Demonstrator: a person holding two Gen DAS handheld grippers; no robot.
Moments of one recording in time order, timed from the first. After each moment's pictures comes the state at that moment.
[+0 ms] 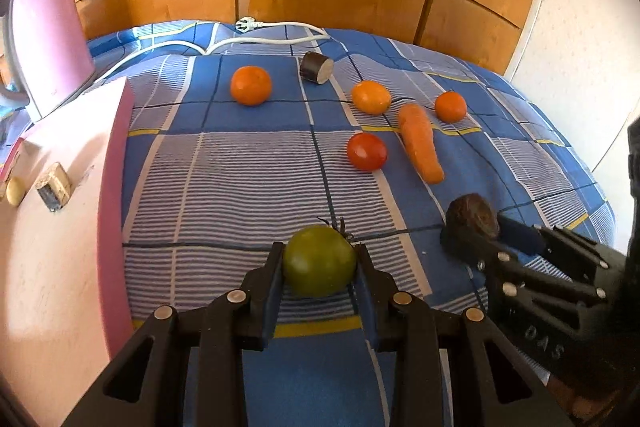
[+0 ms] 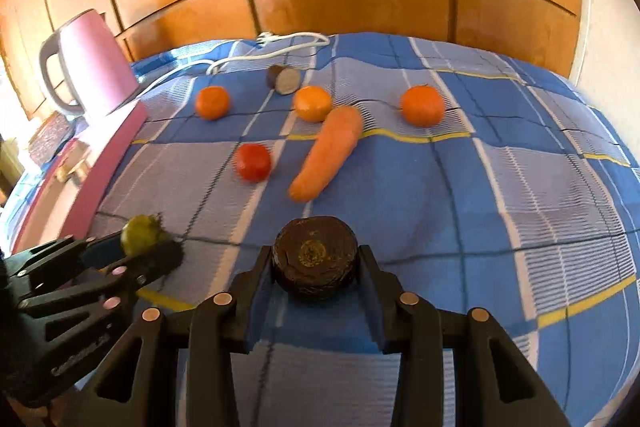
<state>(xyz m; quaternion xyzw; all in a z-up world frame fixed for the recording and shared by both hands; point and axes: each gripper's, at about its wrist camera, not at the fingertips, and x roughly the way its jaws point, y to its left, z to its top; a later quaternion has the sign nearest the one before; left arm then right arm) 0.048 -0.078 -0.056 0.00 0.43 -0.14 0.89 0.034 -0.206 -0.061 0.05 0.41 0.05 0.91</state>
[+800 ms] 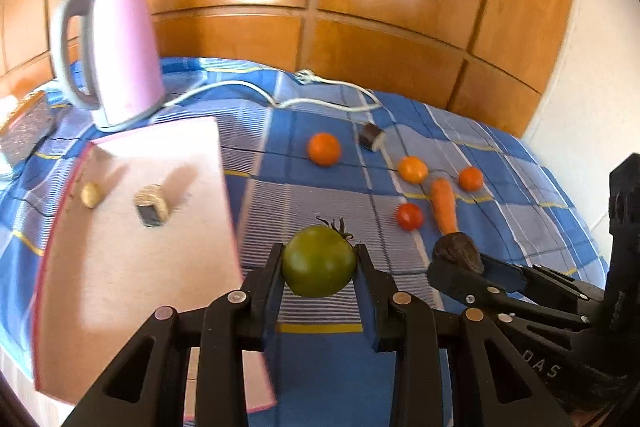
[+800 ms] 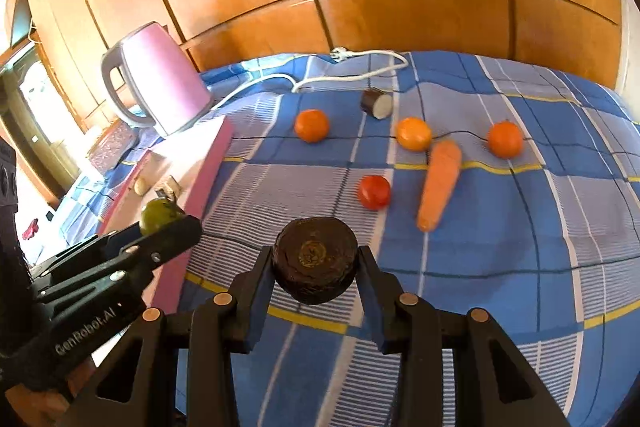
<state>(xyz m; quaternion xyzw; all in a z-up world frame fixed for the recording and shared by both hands) 0.026 -0.009 0.003 -0.05 0.37 -0.08 0.92 0.029 -0.157 -0.018 0.08 0.39 0.14 0.90</state>
